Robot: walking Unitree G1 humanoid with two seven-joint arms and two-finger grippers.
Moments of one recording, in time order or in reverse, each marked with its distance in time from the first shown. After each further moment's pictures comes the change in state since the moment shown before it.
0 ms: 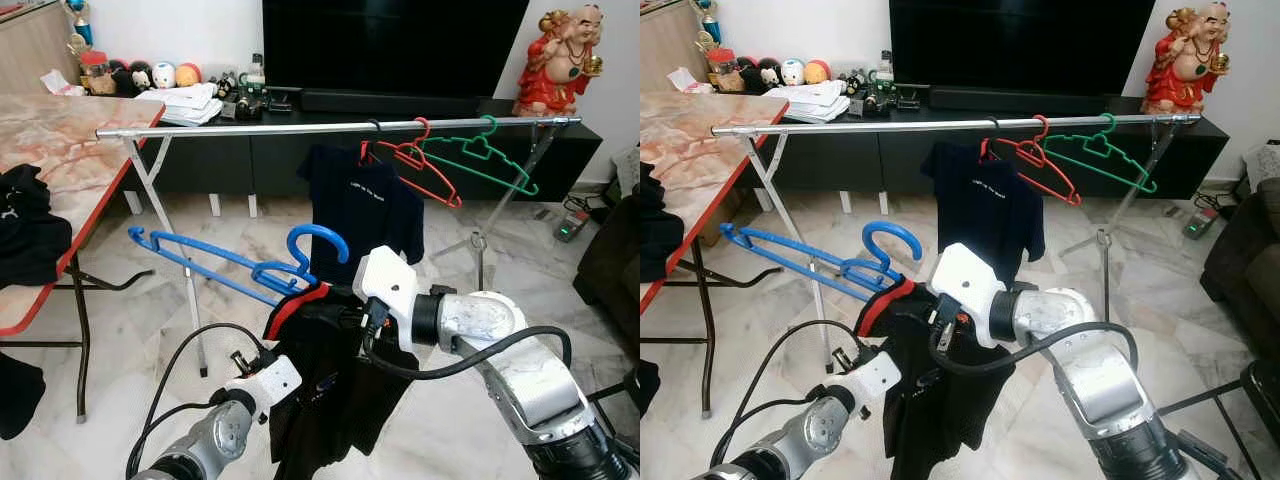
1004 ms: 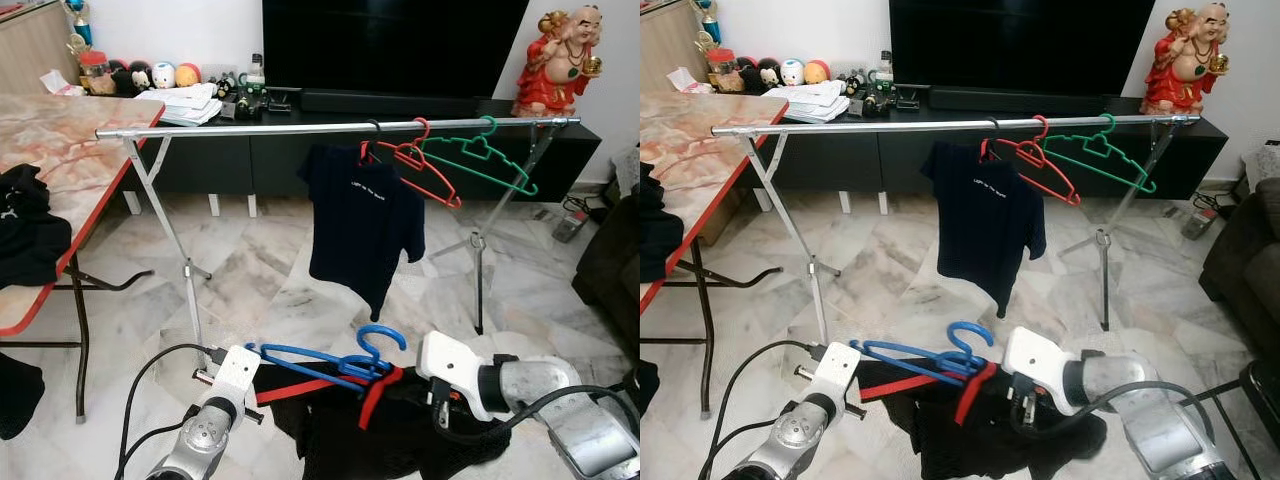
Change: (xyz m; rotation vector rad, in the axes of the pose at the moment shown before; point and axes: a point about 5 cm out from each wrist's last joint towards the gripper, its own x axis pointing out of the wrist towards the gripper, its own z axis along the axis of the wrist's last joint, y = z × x) left arm -0.012 0.008 -0.028 -0.541 0.118 0.061; right arm -0.071 0.008 -0.118 0.077 0.408 0.032
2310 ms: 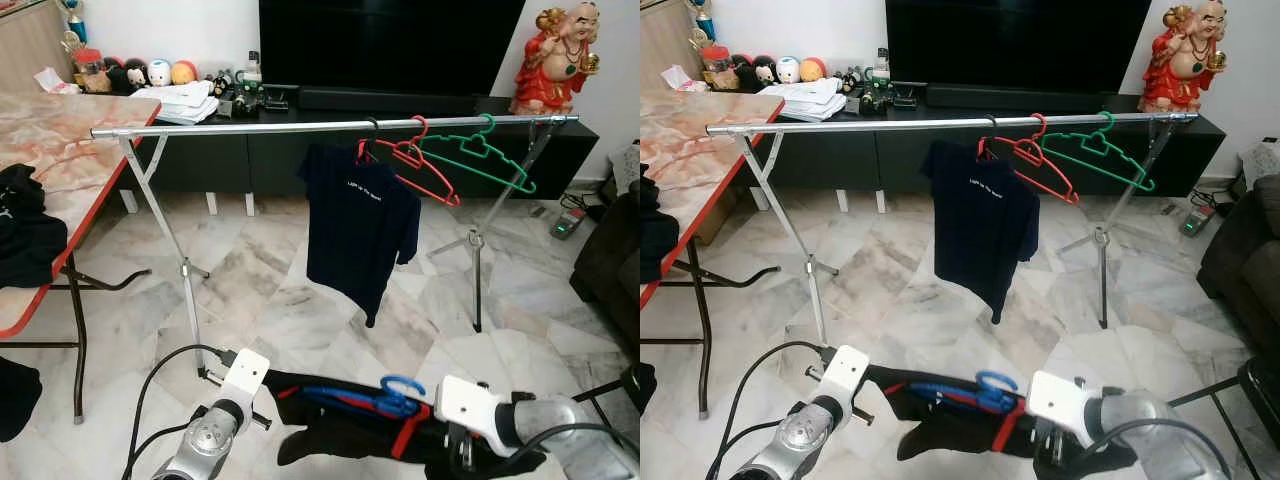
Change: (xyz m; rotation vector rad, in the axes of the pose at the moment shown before) left arm 0.004 -0.004 0.019 -0.004 -0.085 -0.092; right arm 0.012 0.014 -0.067 -0.068 0.241 -0.048
